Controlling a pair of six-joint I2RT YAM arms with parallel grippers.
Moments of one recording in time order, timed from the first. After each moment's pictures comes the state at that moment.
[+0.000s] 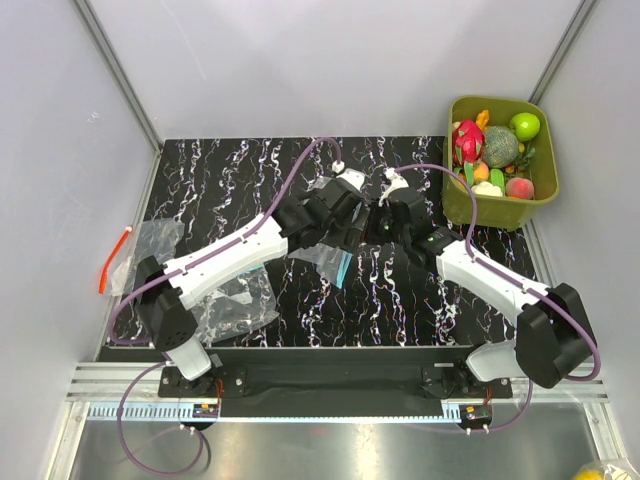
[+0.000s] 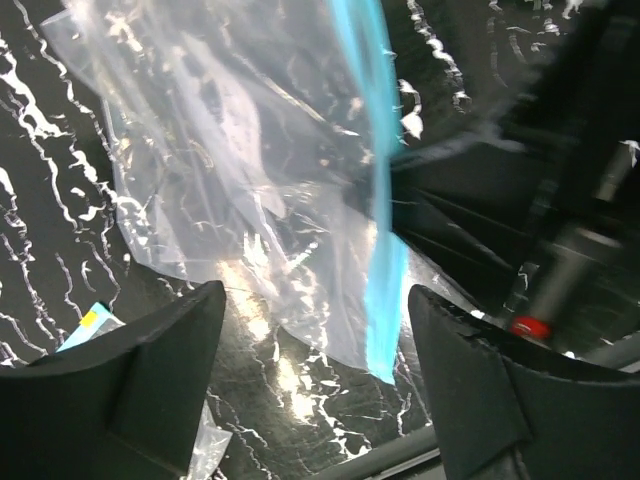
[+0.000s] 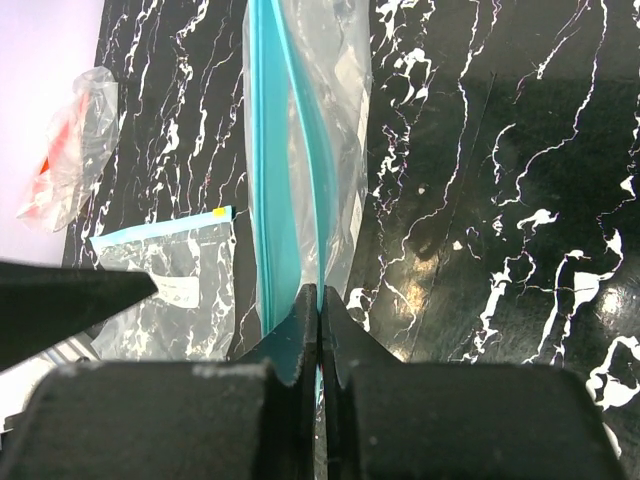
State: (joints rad) left arm -0.93 1.67 1.59 -0.80 -0.30 -0.39; right arm 0.57 1.38 0.93 -0.05 -0.12 0.63
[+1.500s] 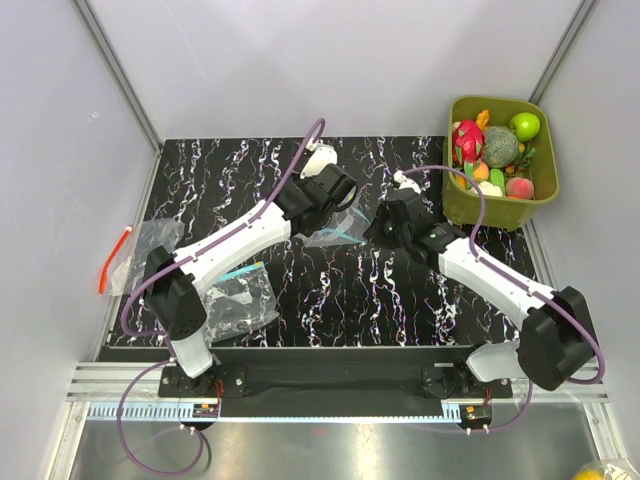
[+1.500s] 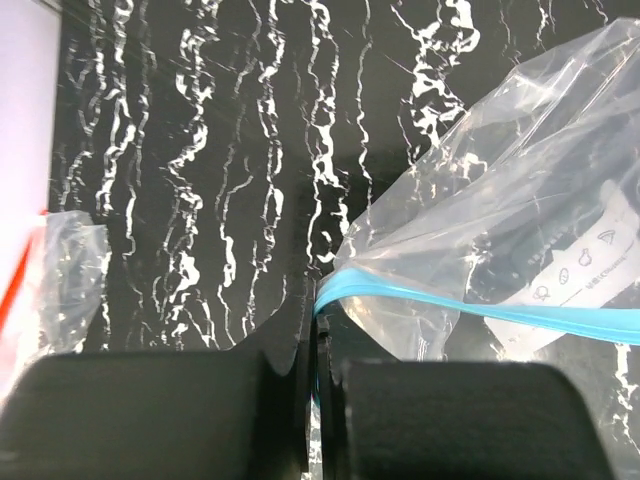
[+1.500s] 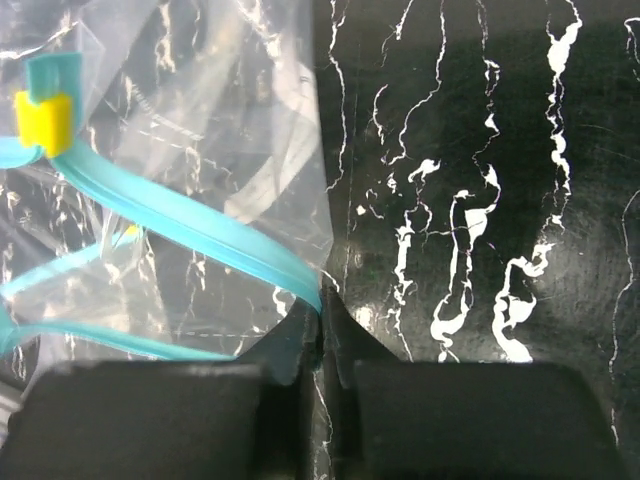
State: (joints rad) left arm -0.83 1.74 1.65 -0.84 -0.83 -0.39; right arm 0.58 1.35 0.97 -0.28 0.07 0.67
